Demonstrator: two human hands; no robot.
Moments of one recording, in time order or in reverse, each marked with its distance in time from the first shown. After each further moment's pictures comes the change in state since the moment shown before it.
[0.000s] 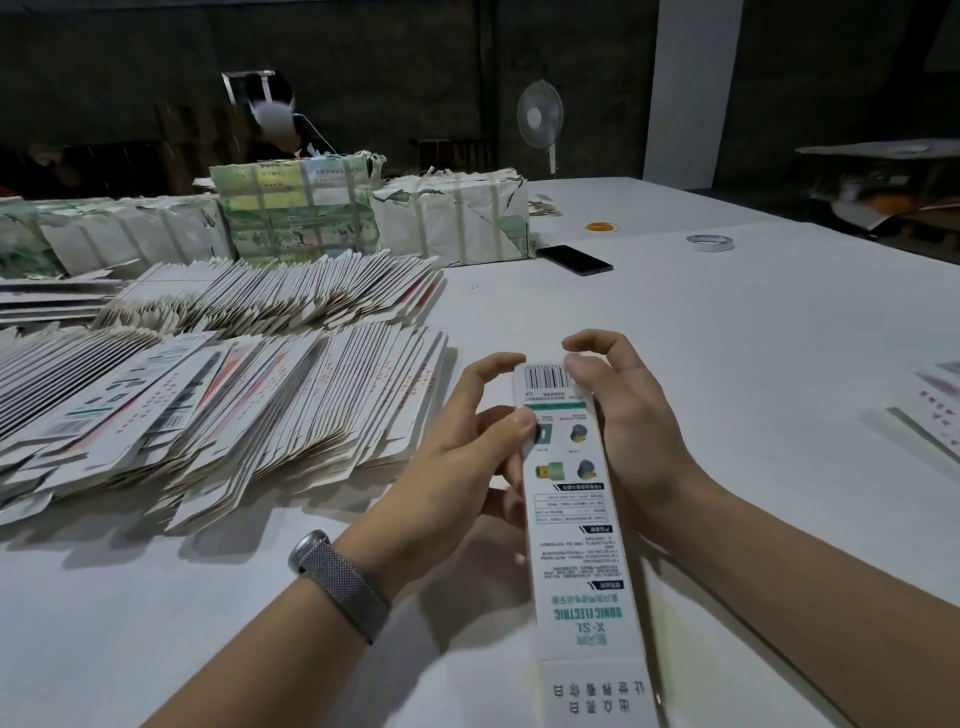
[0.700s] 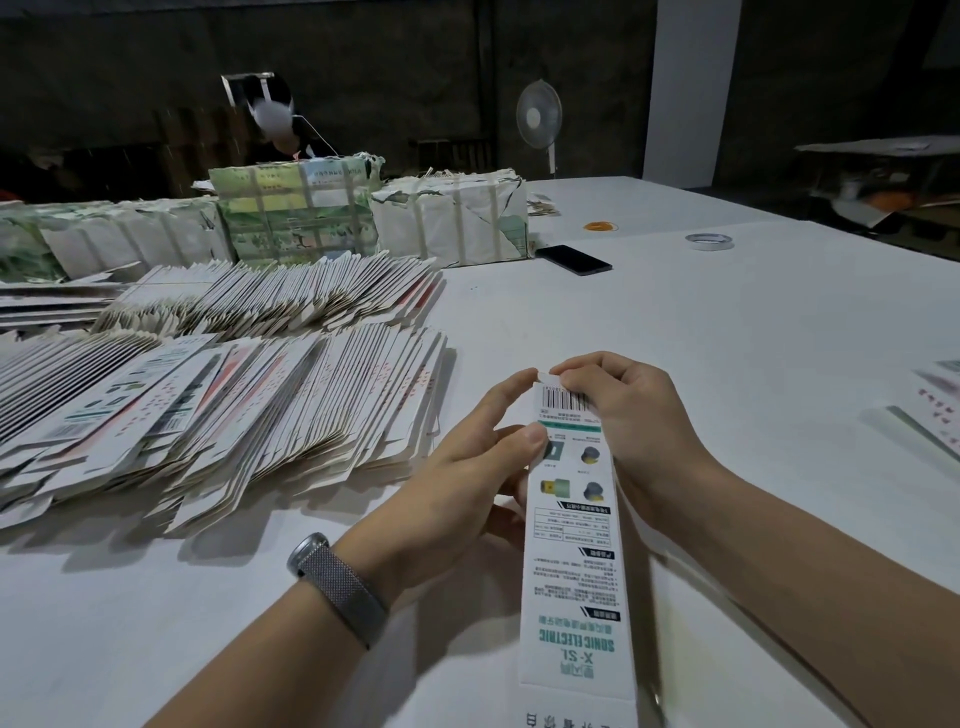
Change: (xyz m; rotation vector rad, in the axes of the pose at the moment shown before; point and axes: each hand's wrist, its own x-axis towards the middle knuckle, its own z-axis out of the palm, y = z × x) left_hand -0.001 -0.005 0.000 0.009 -0.078 -0.114; right_hand 0.007 -0.004 -0.006 -0.099 0.085 0.107
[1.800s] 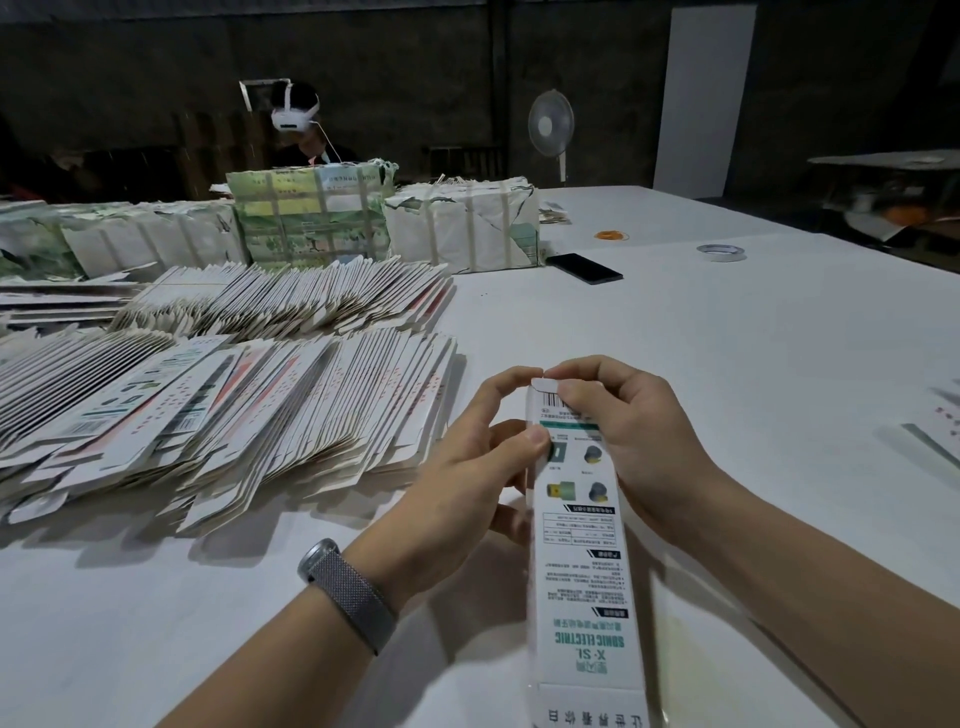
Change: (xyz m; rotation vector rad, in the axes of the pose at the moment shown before) left_hand 0.000 0.000 -0.003 0.016 0.052 0.118; right_hand 0.000 0.003 0.000 -0.016 -0.144 -0.099
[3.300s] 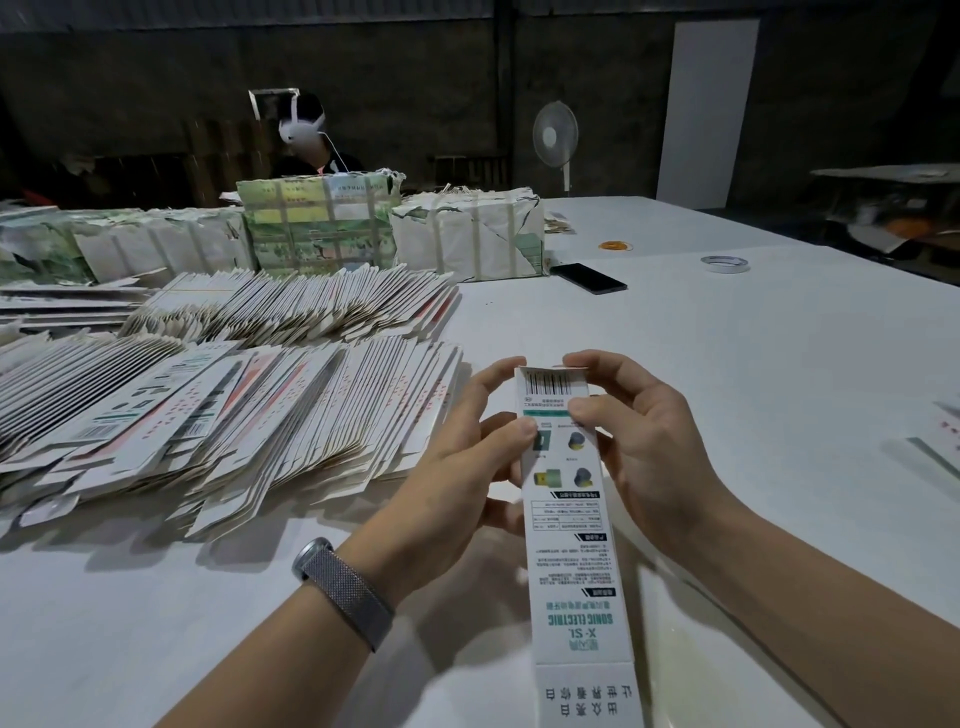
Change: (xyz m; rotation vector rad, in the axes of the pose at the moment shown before) left_hand 0.000 0.012 -0.003 -0.037 0.060 -0.019; right_hand 0.001 0.008 0.000 0.150 -0.025 -0.142
